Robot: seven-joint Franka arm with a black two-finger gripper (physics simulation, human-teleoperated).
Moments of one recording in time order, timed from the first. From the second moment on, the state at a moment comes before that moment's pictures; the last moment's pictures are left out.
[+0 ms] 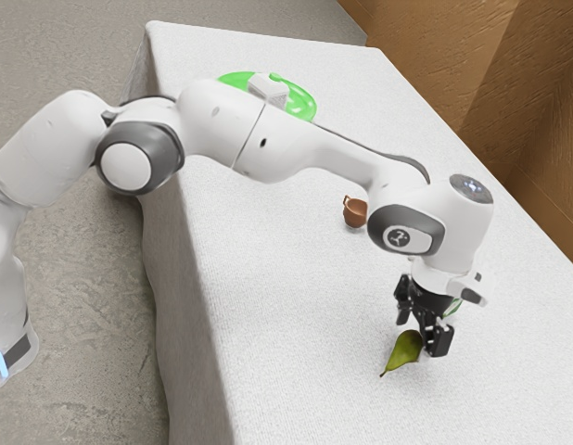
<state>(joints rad) -0.17 0.65 -0.27 -1.21 0.15 1.92 -0.45</state>
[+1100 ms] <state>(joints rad) -0.16 0.61 -0.29 -1.14 0.19 1.72 -0.47</state>
